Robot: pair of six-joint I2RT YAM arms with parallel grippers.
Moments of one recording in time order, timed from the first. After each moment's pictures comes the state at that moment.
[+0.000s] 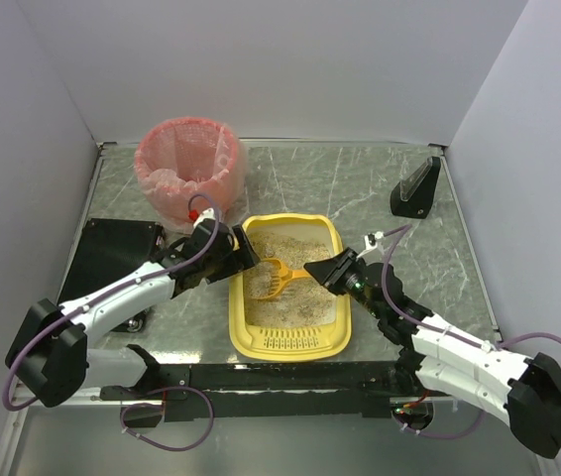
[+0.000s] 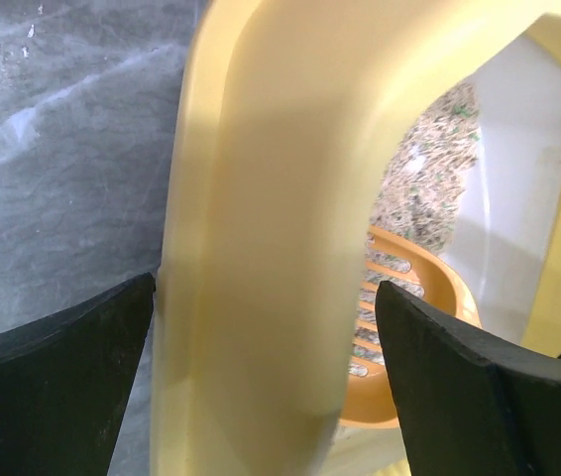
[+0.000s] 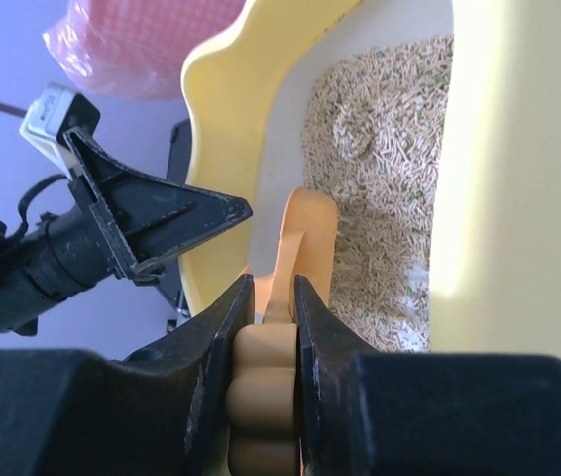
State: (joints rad) left arm -0.65 1.26 0.77 -0.28 -0.10 -0.92; right arm 0.72 0.85 0.29 0.33 0.07 1.10
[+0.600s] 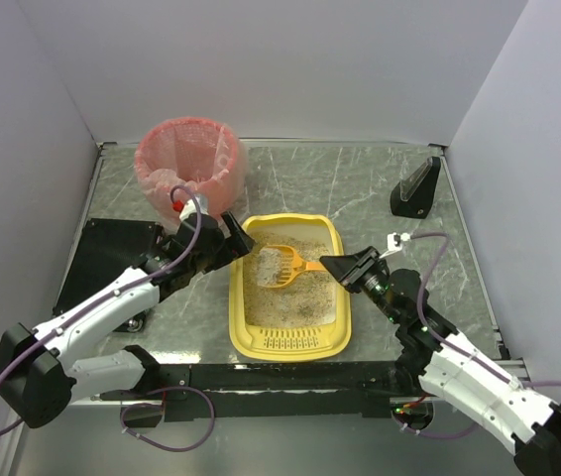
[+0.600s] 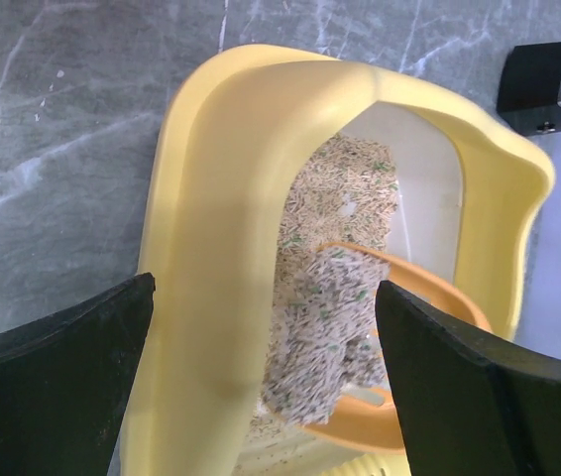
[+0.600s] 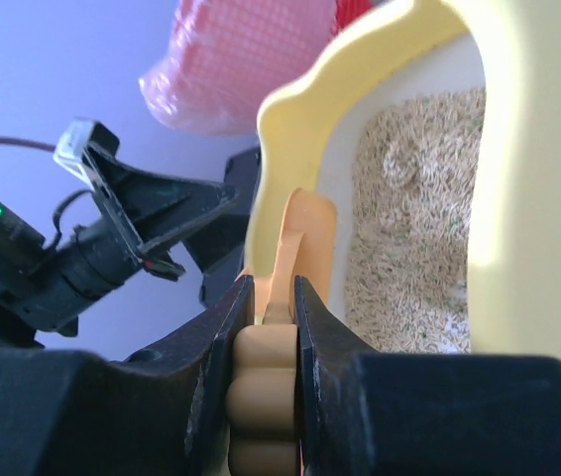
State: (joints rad) left arm -0.65 1.14 0.82 -0.32 -0.19 -0.97; right arm 0.67 0.60 0.31 0.18 0.06 1.12
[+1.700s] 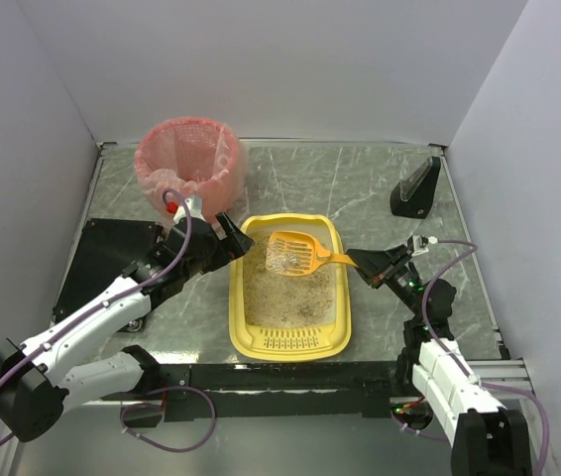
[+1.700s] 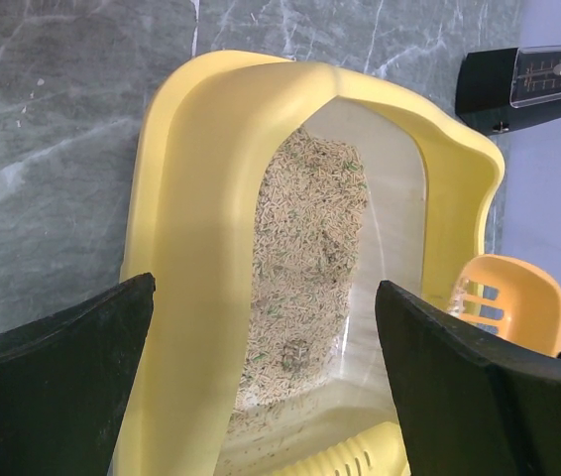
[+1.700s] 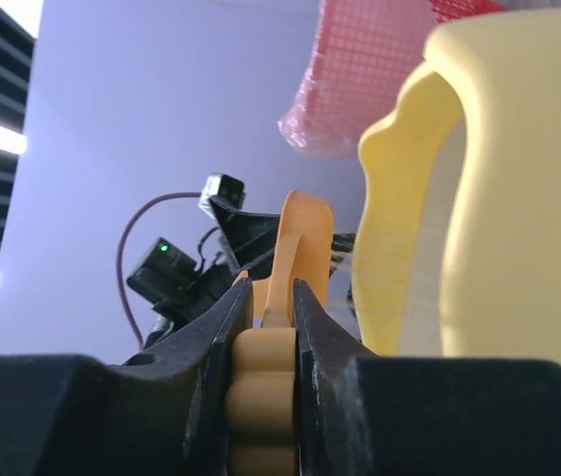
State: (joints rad) left arm -0.65 1.04 0.78 -0.29 -0.17 -0.97; right arm 0.06 0.68 0.05 0.81 -0.63 1.56
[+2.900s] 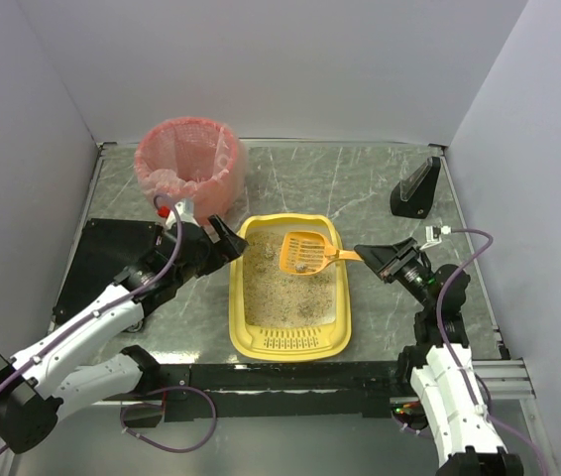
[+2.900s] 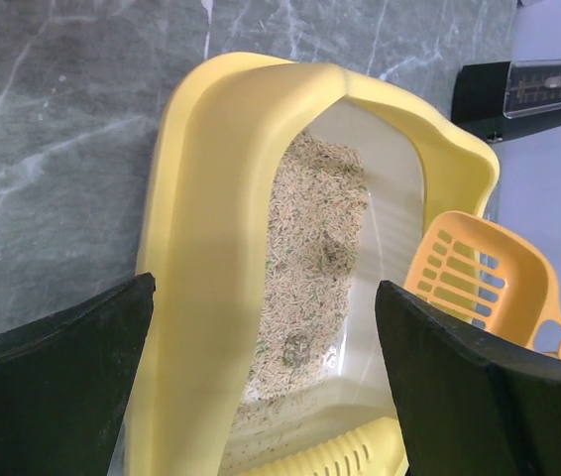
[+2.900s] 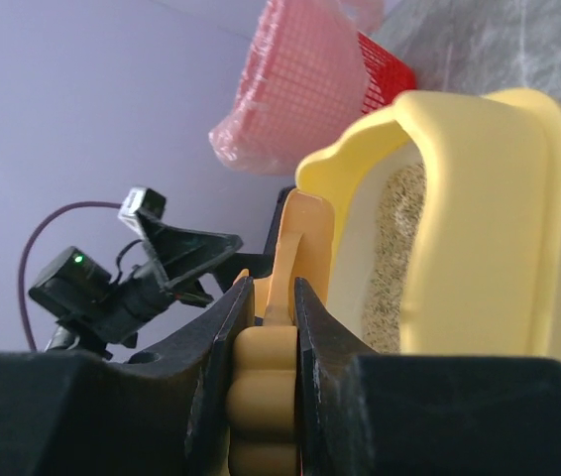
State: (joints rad) left arm -0.65 0.97 0.76 -0.32 -0.19 -0.98; right arm -0.04 0.50 0.26 0.27 -0.67 1.19
